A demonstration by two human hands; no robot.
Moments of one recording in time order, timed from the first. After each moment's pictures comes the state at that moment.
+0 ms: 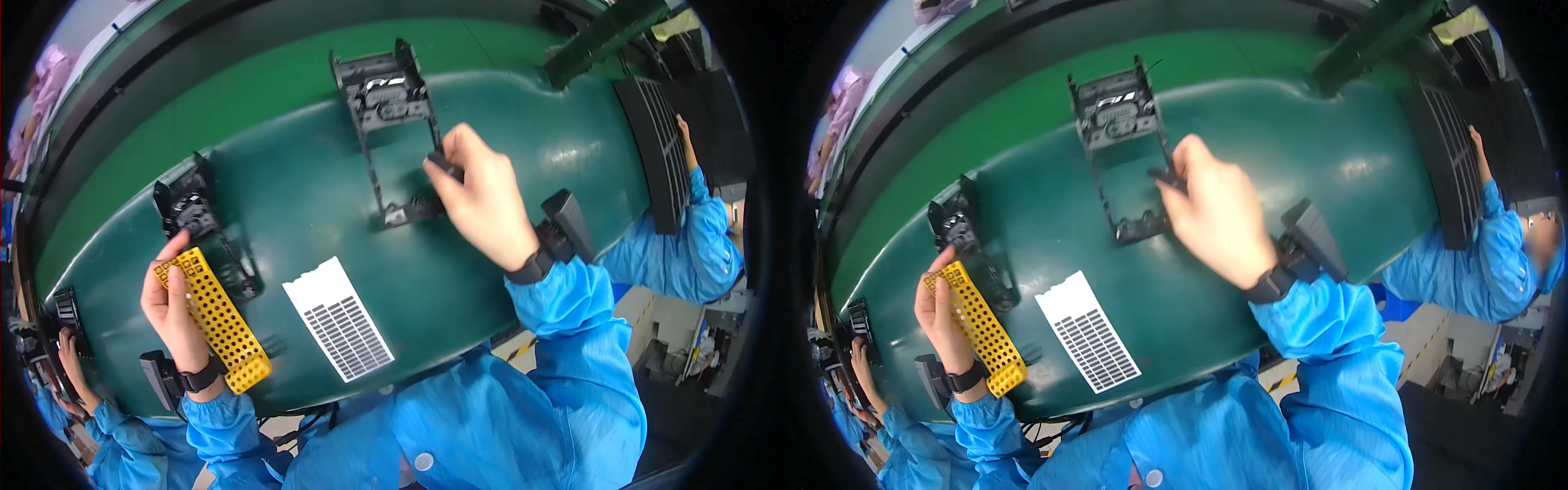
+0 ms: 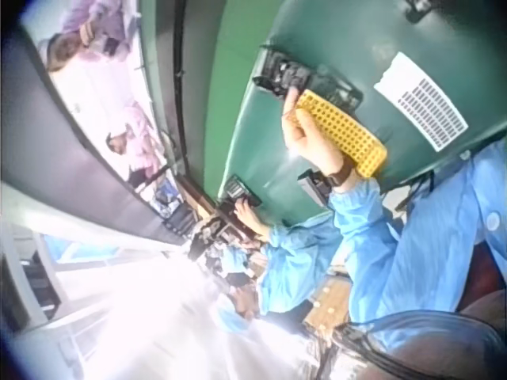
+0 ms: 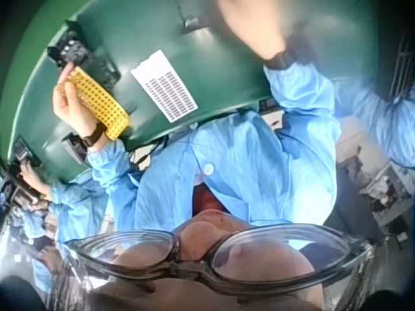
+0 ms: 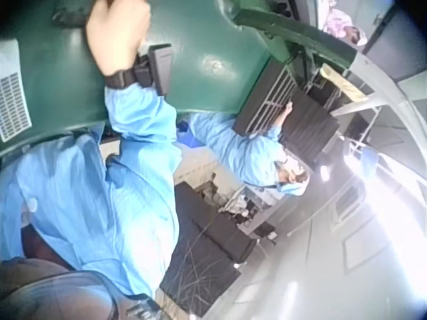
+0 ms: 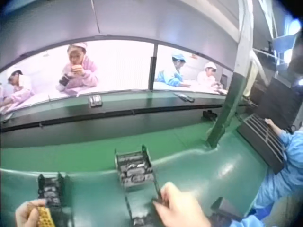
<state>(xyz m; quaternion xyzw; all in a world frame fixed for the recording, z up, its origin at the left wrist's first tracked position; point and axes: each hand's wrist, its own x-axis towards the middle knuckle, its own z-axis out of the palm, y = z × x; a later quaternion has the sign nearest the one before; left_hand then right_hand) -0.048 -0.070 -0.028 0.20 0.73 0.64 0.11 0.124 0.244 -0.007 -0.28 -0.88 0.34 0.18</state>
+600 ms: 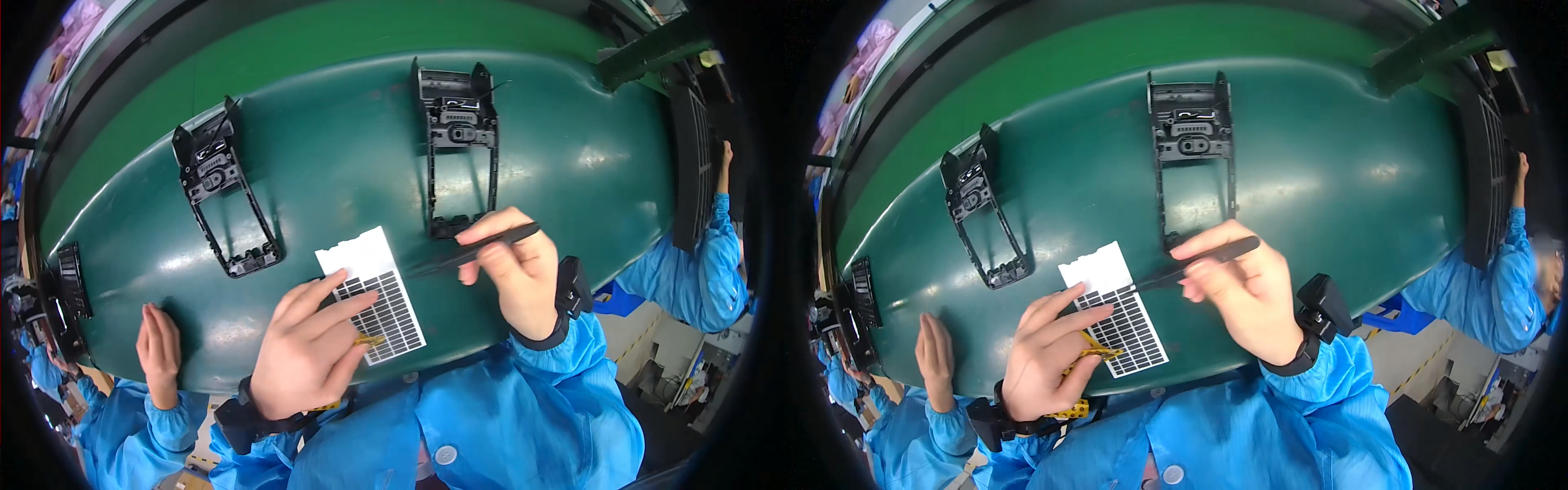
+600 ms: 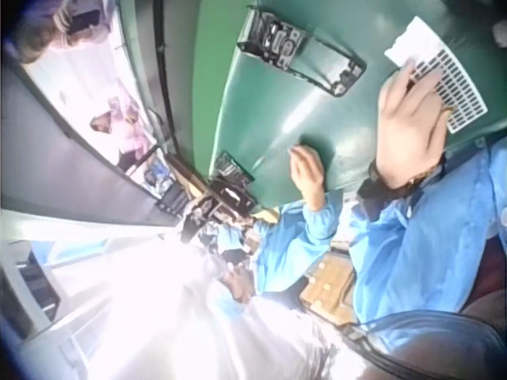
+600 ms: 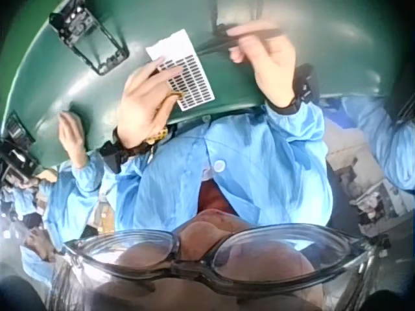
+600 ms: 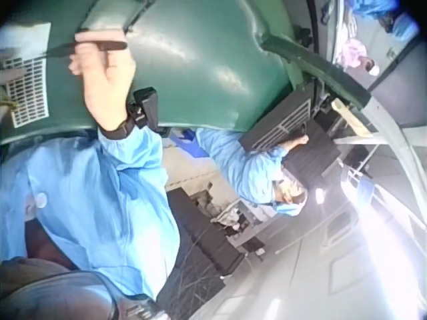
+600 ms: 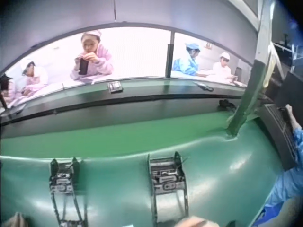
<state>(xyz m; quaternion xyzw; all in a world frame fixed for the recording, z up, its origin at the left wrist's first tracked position) 0.044 -0.044 0.011 0.55 0.74 0.31 0.23 0.182 0.174 -0.007 -0.21 -0.61 0.75 0.15</state>
